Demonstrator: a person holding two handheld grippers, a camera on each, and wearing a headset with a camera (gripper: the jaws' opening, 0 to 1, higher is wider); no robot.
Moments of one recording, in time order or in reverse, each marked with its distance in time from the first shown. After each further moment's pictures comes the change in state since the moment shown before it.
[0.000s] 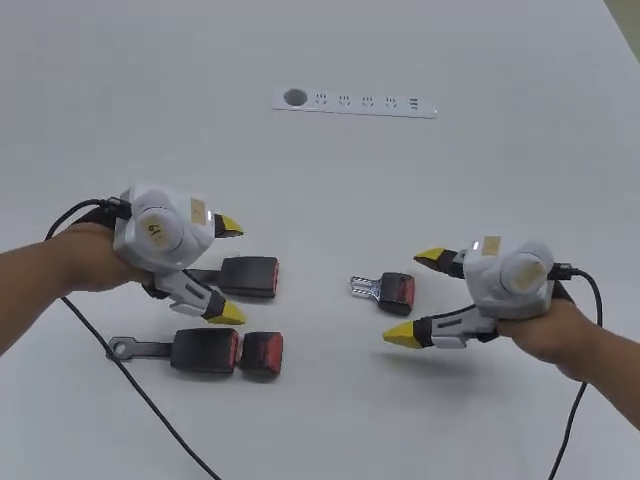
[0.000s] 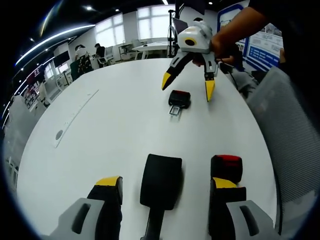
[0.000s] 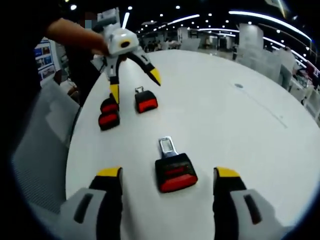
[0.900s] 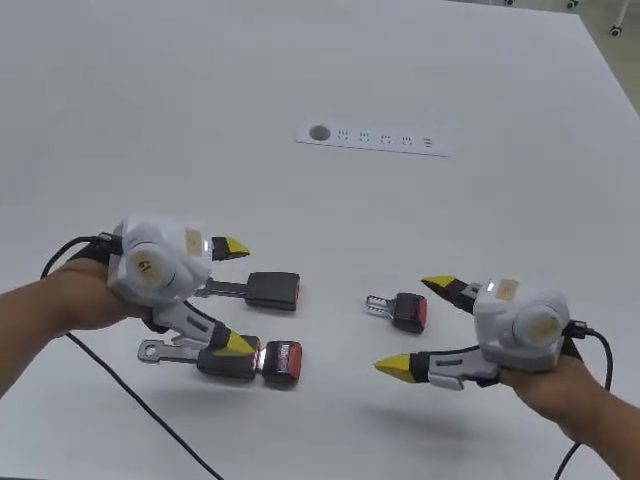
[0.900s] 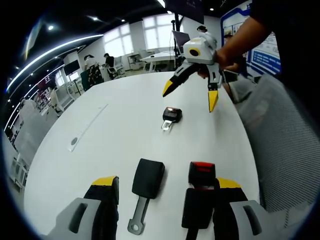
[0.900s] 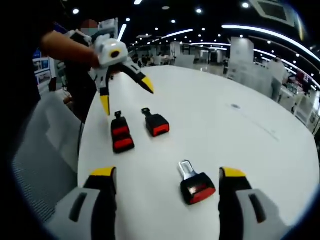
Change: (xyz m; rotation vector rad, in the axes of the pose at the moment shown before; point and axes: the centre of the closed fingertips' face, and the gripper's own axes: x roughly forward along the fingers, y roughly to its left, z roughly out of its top) left arm -0.054 -0.031 0.016 0.003 -0.070 0.113; right arm -0.025 0.035 0.041 0.004 -0.132 -0.102
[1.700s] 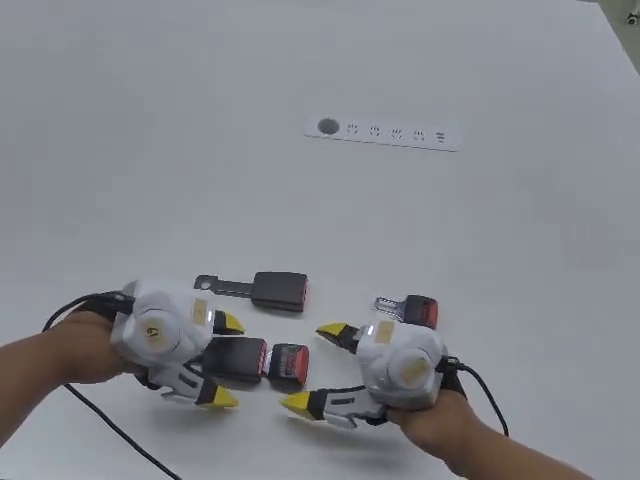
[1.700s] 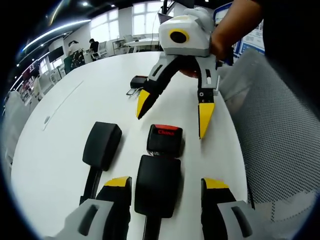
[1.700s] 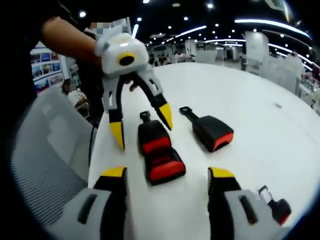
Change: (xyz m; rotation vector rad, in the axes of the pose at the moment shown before) left arm 0.018 -0.062 -0.069 -0.031 0.095 -0.154; right arm 0.093 0.107 0.016 -0.007 -0.008 0.169
